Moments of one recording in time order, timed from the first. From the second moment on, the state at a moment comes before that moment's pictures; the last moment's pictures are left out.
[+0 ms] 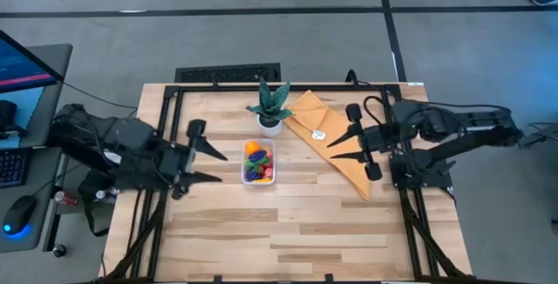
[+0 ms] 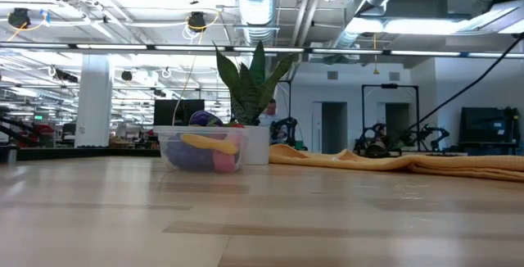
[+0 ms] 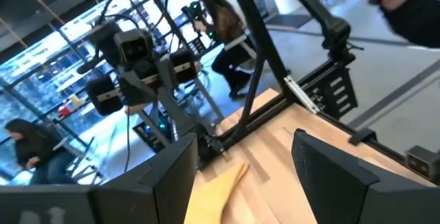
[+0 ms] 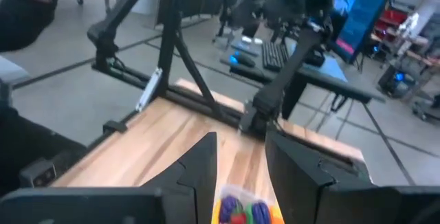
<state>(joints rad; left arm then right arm) -0.40 0.92 1.13 -0.30 -0.15 0.48 0.12 0.96 1.07 -0.30 -0.16 -0.36</state>
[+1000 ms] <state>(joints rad) -0.31 0.01 0.39 -0.05 -0.27 0.44 -0.39 0.81 0.44 0.47 -0.67 -0.11</state>
